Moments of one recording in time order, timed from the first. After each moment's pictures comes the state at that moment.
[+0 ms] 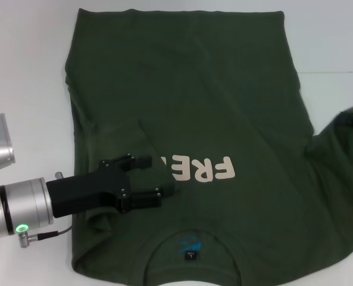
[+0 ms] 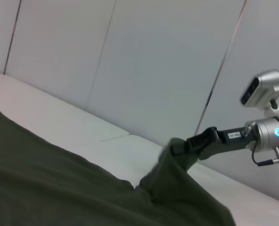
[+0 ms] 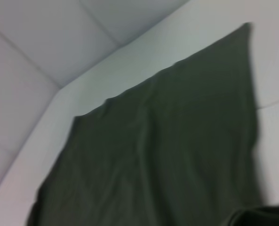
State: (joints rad) left arm -0.51 -2.17 0.59 0.56 1.99 1.53 -1.29; right arm 0.54 1.99 -0.45 -0.60 -2.07 -1.20 2.03
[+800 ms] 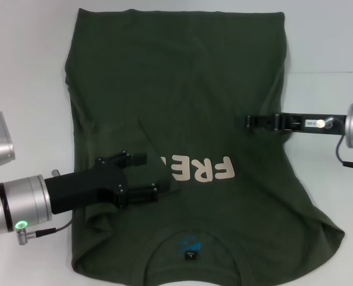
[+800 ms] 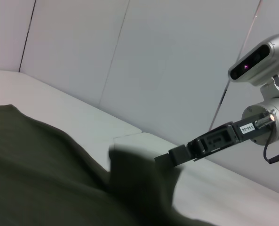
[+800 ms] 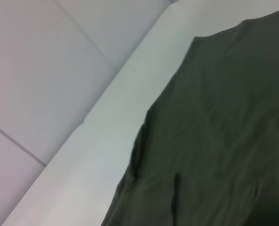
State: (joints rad) left arm -0.51 -2.16 0.59 0.57 1.99 1.49 -1.30; right arm 0.70 2.05 -0.70 -0.60 -2.06 -1.28 2.05
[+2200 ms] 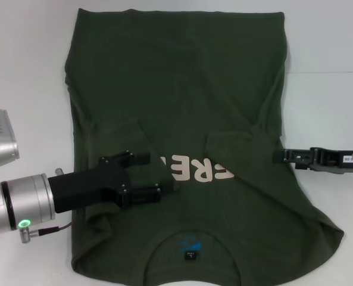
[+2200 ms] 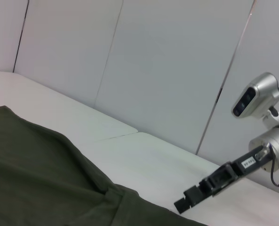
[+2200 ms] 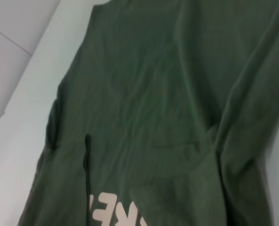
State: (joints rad) left arm -0.52 -2.17 0.60 0.56 1.99 1.49 -1.30; right arm 0.61 2.00 -0.67 -0.54 -2.19 -1.23 2.19
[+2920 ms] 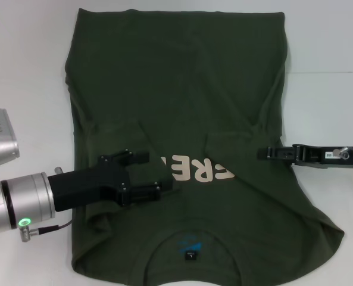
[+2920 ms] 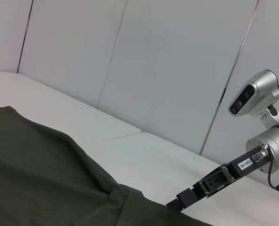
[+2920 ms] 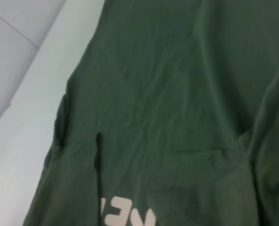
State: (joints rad) left arm -0.52 -2.17 0.59 0.56 1.99 1.48 -1.30; right arm 0.65 2.03 -0.69 -0.53 -2.18 -1.18 2.17
